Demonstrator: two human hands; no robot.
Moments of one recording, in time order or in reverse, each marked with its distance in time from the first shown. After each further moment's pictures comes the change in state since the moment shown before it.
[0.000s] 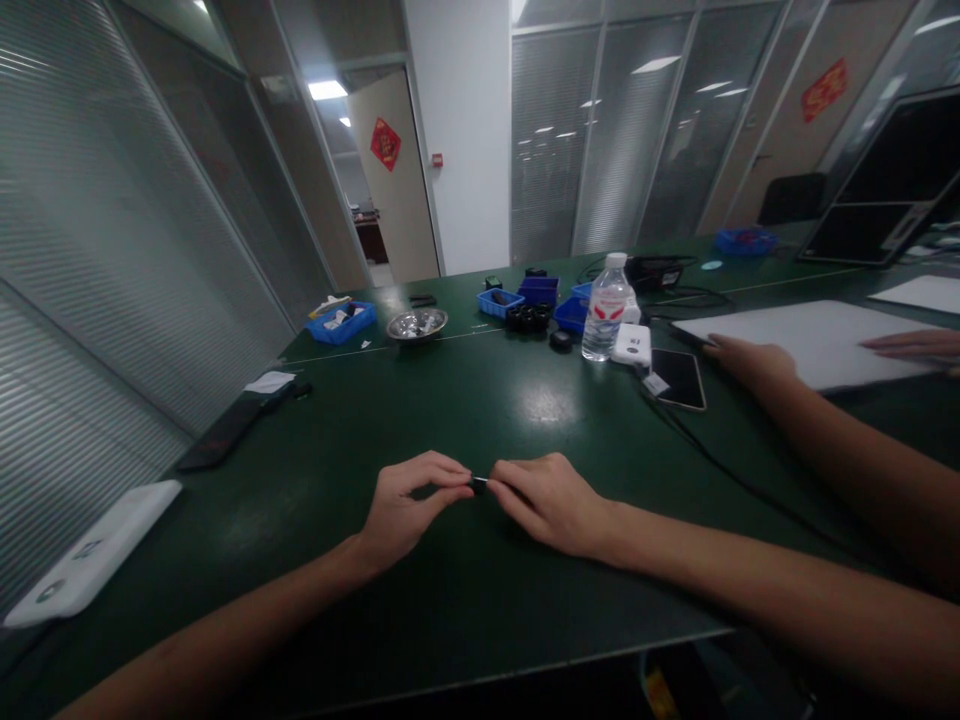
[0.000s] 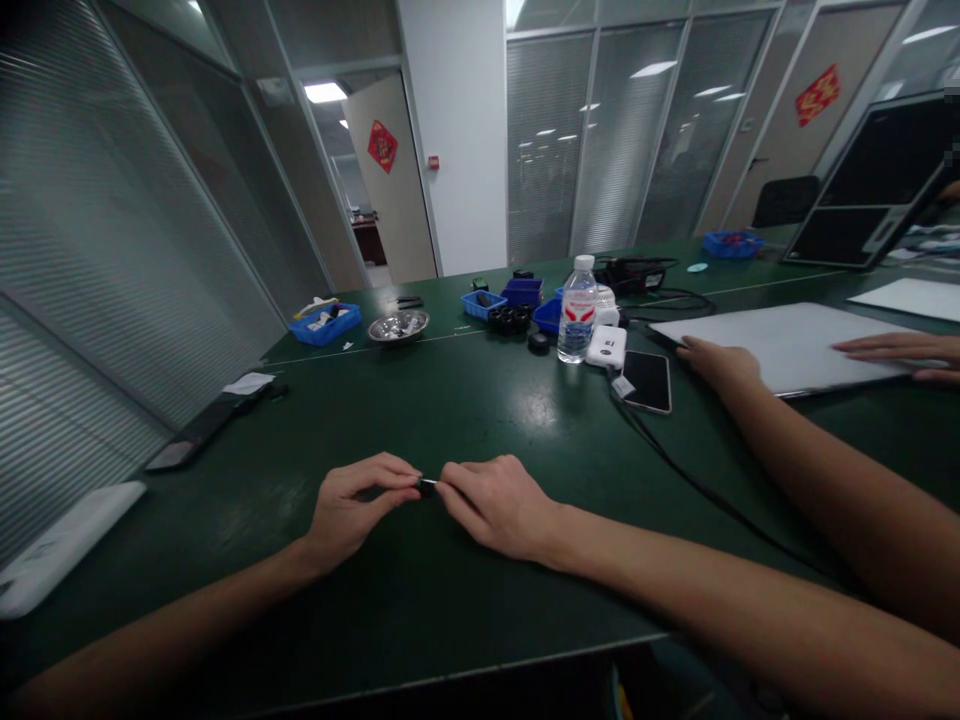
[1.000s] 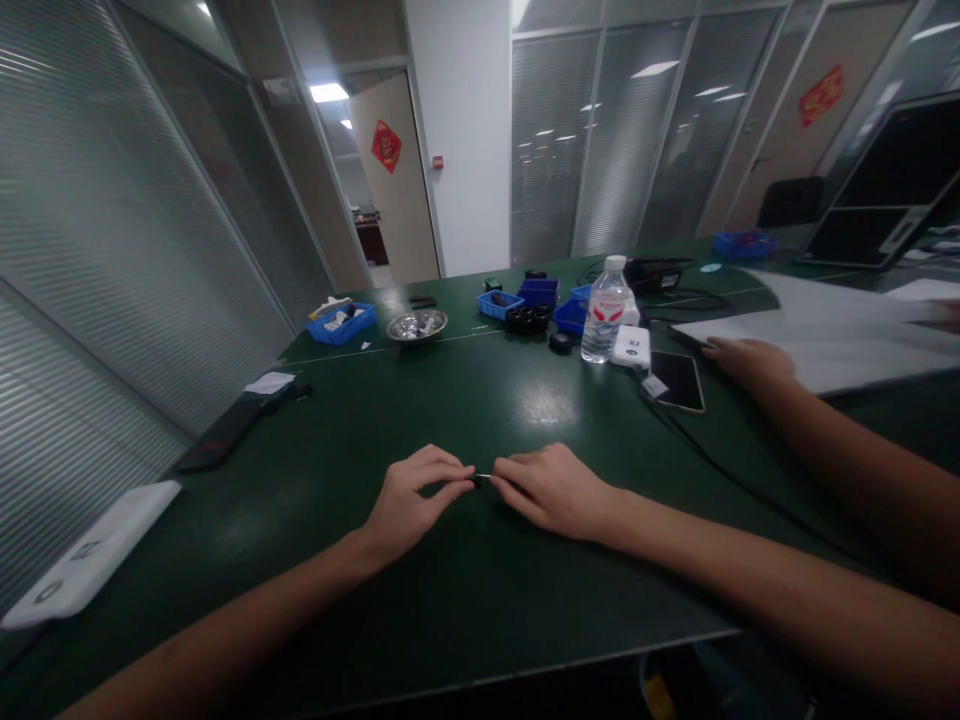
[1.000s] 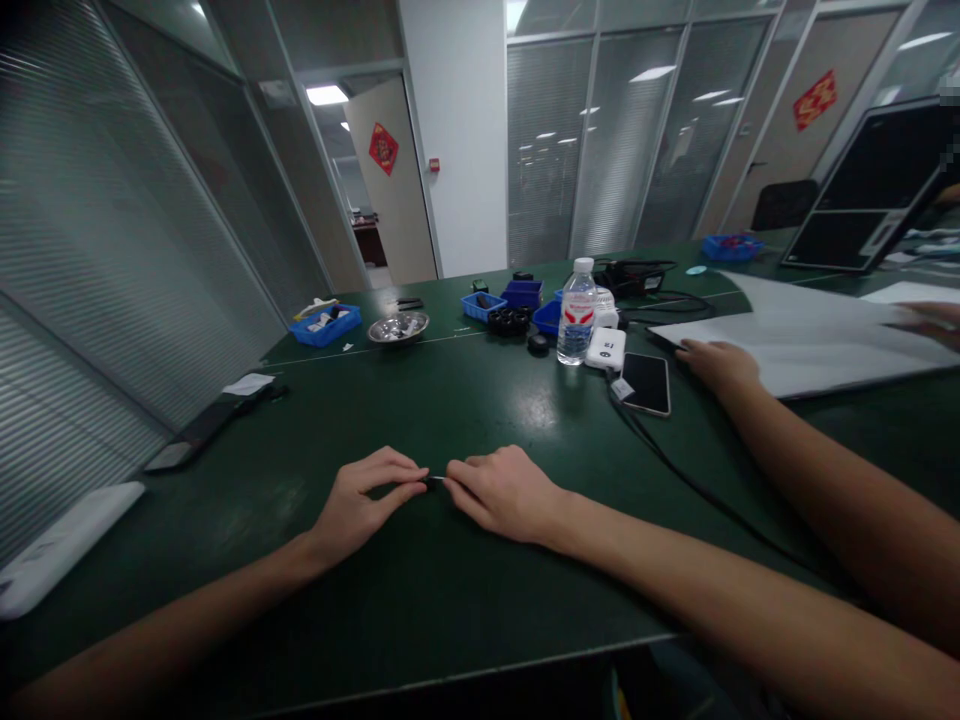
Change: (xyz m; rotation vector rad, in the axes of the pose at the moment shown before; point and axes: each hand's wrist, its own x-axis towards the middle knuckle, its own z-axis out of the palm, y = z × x) left_hand 0.003 -0.004 0.000 0.178 -0.073 -0.059; right_hand 0.003 0.013 -0.007 -0.138 -0.092 -0.010
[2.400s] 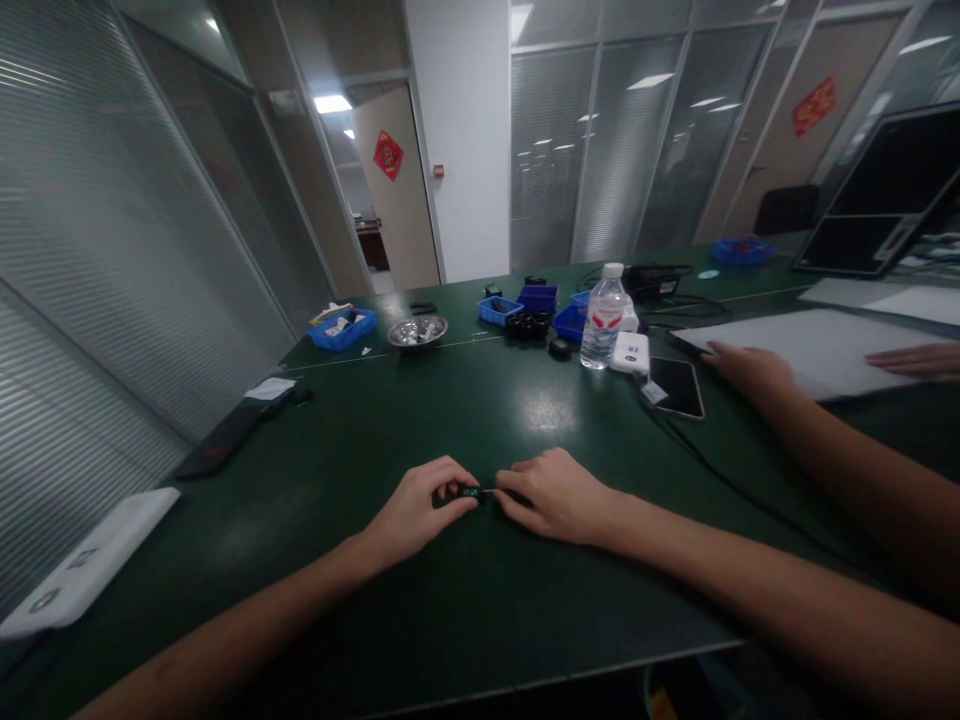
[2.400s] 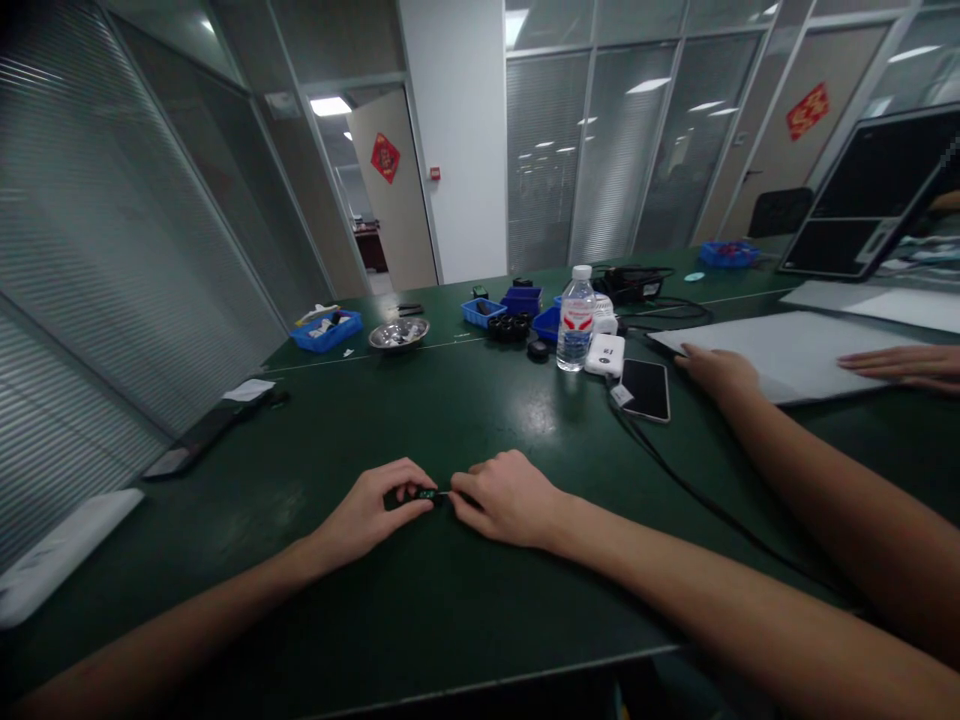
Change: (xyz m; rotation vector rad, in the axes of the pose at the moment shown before) left_hand 0.006 -0.003 -0.001 0.046 -0.273 -0.241; right_hand 0.002 0.003 -0.003 -0.083 -0.114 0.006
